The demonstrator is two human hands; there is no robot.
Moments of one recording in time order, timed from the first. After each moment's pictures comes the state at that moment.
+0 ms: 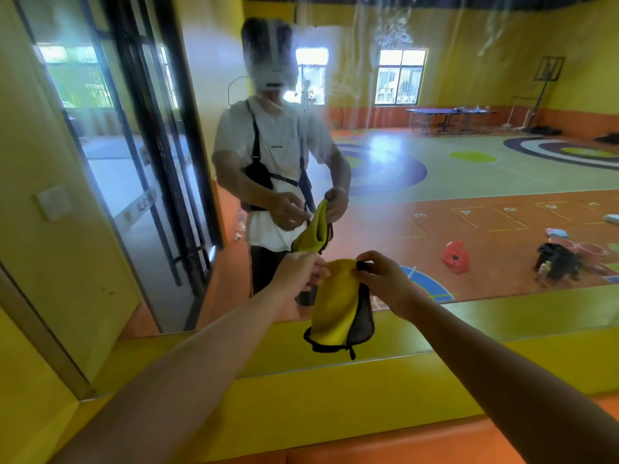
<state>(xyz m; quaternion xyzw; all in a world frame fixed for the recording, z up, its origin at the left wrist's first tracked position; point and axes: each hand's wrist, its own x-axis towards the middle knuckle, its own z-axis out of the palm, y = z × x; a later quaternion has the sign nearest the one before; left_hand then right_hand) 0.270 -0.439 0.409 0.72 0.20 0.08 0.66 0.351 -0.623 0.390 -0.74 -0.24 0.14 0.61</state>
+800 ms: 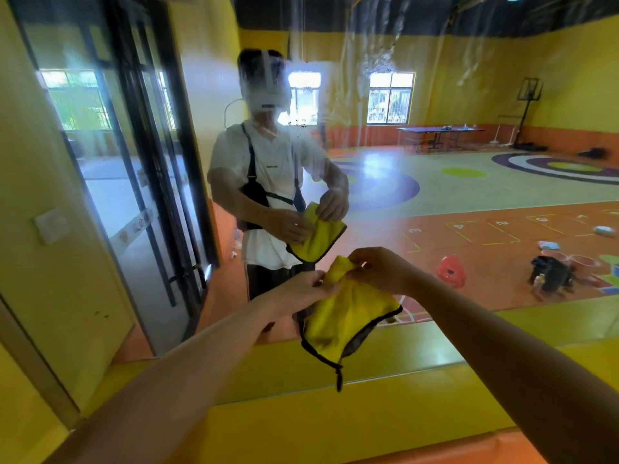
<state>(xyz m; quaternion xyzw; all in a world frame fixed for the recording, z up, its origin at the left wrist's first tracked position) 0.269 -0.430 0.424 0.84 0.01 -0.04 0.54 0.372 -0.627 0.465 -0.87 -0.40 0.02 0.29</state>
